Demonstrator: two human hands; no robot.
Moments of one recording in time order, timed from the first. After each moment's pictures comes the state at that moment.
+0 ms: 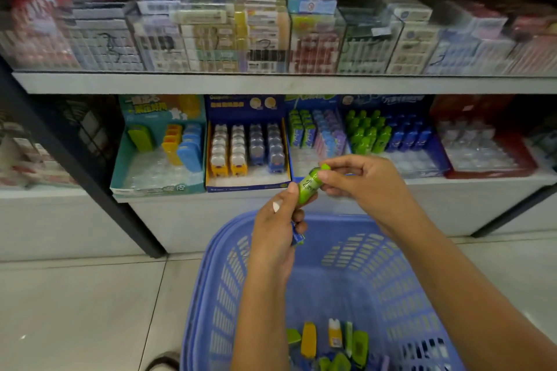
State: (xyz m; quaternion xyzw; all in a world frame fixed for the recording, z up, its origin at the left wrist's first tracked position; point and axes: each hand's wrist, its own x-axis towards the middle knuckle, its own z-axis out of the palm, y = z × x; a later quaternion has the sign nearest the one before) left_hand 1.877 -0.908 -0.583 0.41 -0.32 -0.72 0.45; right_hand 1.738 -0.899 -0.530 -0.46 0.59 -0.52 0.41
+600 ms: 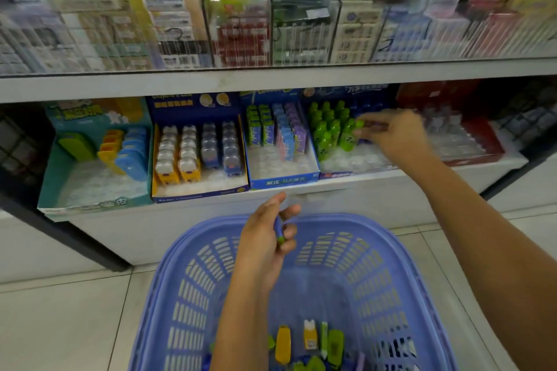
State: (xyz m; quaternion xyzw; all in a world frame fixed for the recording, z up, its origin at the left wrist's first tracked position) left_hand 1.829 -0.912 -0.604 0.41 -0.22 -0.79 0.40; right_hand 1.585 -0.950 -0.540 -0.54 0.74 -0.38 0.12
